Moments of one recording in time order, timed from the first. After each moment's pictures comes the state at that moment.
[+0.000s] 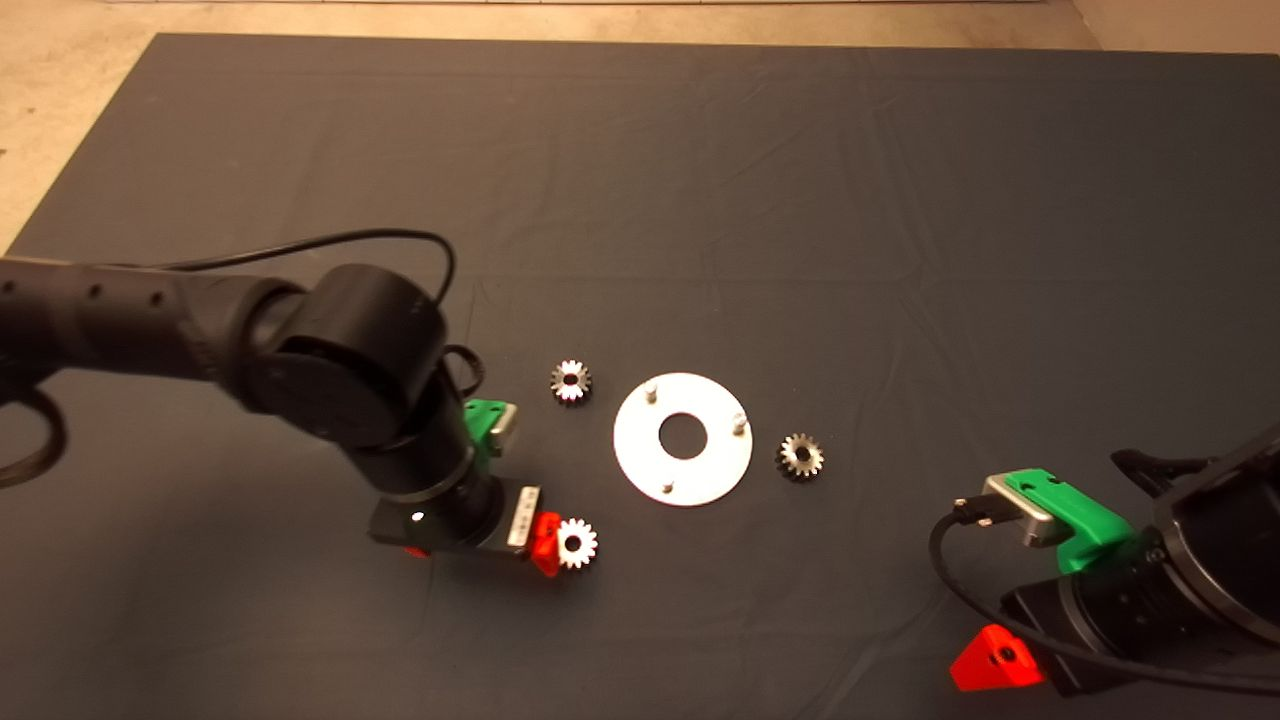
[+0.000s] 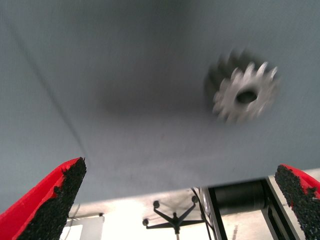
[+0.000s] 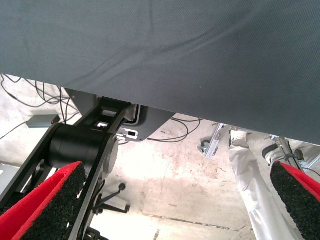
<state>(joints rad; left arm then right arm) -0.32 2.51 -0.78 0.17 1.52 -1.58 0.36 2.25 -0.35 -0.05 -1.53 1.75</state>
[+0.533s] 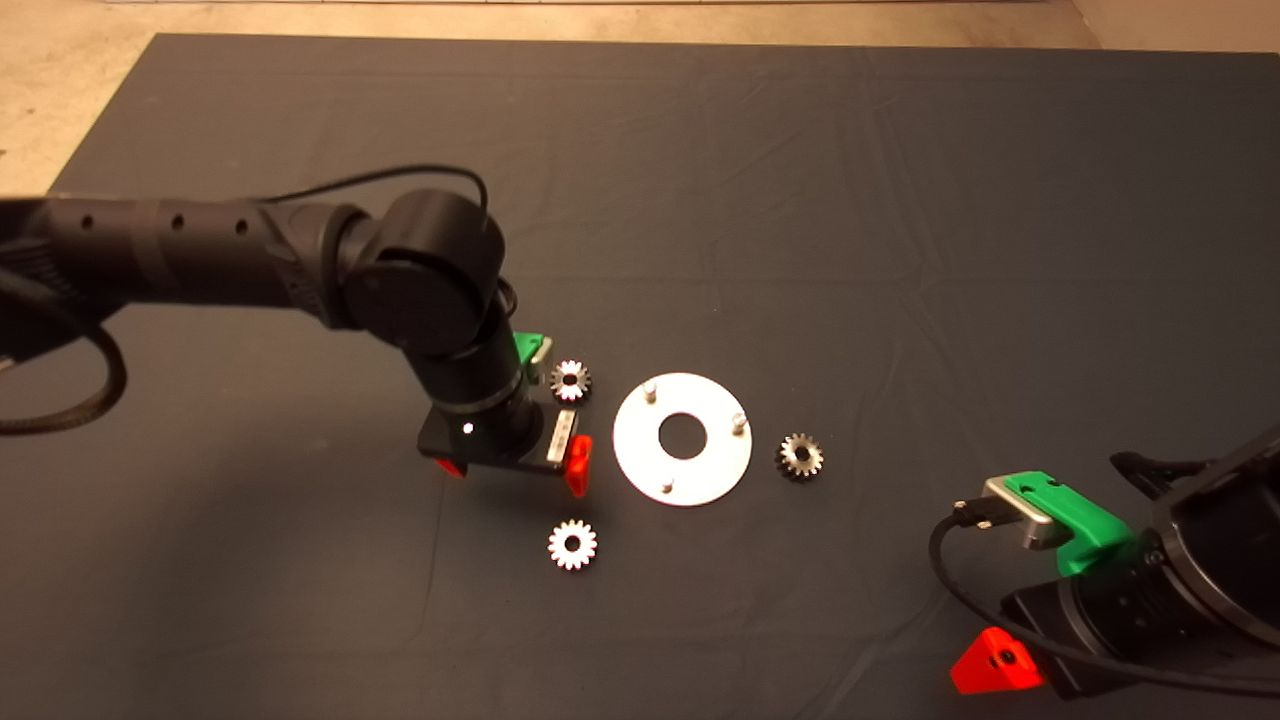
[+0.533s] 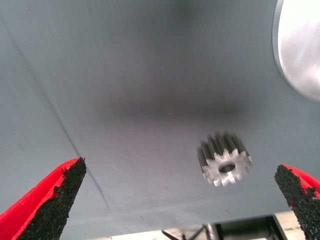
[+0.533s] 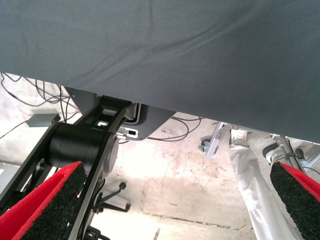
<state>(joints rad) -0.40 2.57 -0.94 0.17 1.52 -1.45 0.36 2.25 -0.35 -0.05 -1.53 1.75</state>
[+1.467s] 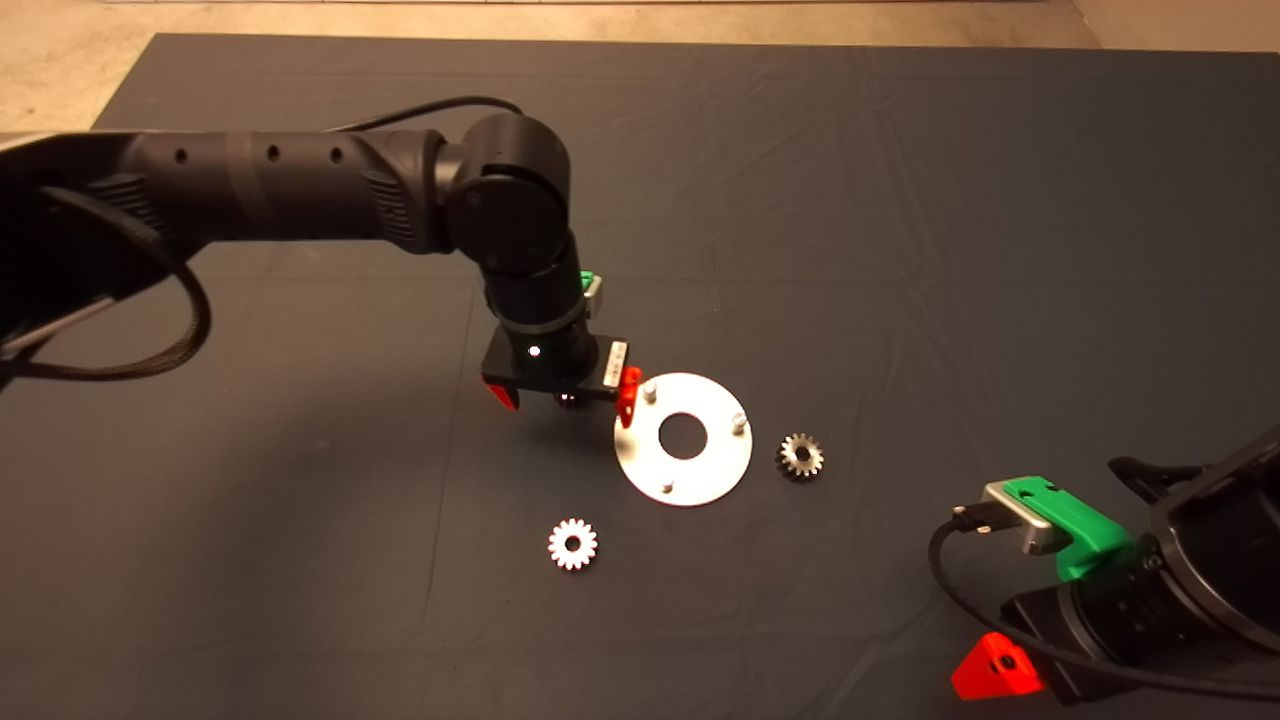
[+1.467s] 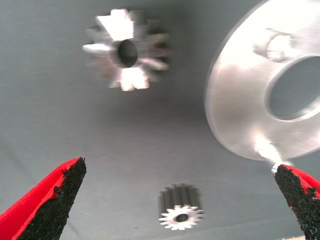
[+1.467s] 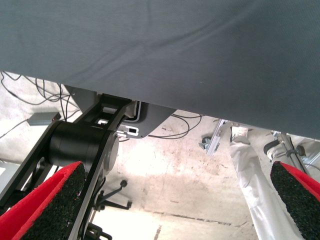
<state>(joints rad) -0.42 2.72 -1.15 0.17 1.50 -1.39 0.34 2.23 -0.35 -0.05 -1.53 1.75</state>
